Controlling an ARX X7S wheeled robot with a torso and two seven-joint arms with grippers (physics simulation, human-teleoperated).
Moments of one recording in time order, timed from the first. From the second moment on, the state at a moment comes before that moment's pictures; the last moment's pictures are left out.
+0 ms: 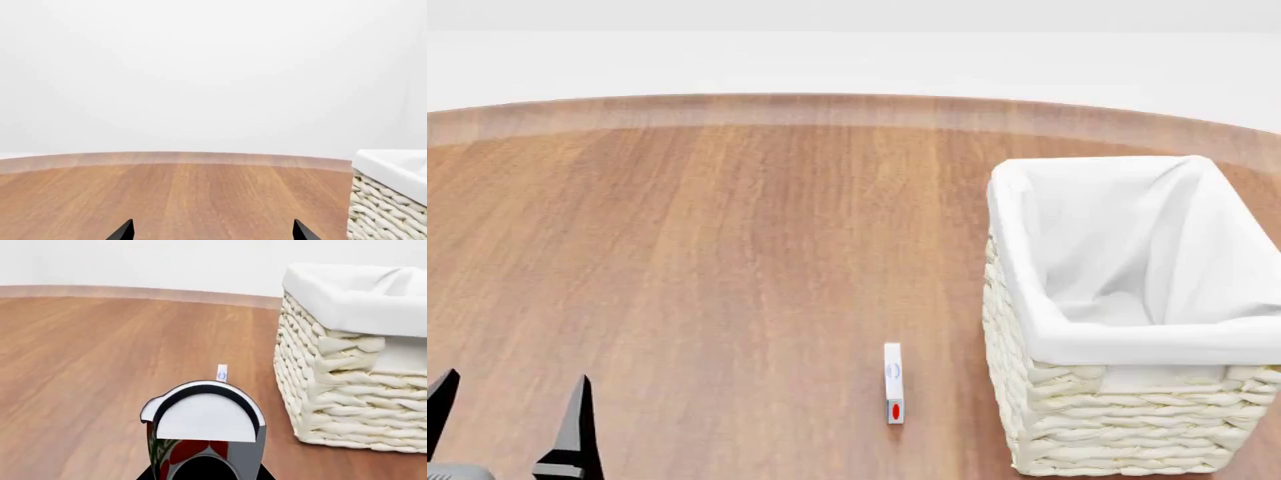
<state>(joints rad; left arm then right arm) -0.01 -0.31 0.16 0.42 -0.35 -0.21 -0.22 -0.11 0.34 -0.46 -0.36 0.29 0.28 0.42</state>
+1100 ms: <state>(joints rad) 0.00 -0.33 0.16 0.41 -0.37 -0.18 -0.23 0.33 0.29 -0.44 -0.38 0.34 0.61 0.40</state>
